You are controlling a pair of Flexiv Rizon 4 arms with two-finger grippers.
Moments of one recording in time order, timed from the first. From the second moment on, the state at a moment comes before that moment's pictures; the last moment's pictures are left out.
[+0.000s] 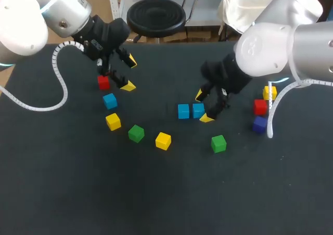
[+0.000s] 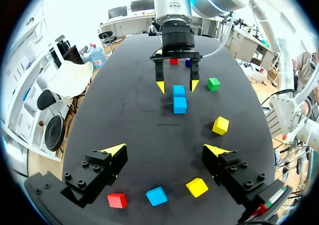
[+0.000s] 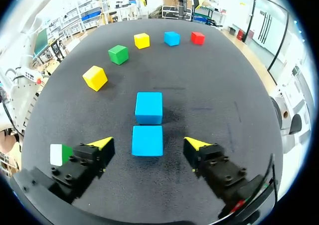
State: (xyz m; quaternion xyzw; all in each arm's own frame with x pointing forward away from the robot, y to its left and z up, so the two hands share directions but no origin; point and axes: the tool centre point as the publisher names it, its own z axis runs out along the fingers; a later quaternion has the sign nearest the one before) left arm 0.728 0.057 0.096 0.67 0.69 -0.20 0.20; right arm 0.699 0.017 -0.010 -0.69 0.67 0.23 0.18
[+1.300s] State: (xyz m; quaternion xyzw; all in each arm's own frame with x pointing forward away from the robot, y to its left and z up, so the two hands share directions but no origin) left arm 0.728 0.057 0.096 0.67 0.69 -0.20 0.20; right arm 0.660 -0.046 0.047 -0.68 0.63 0.25 0.30
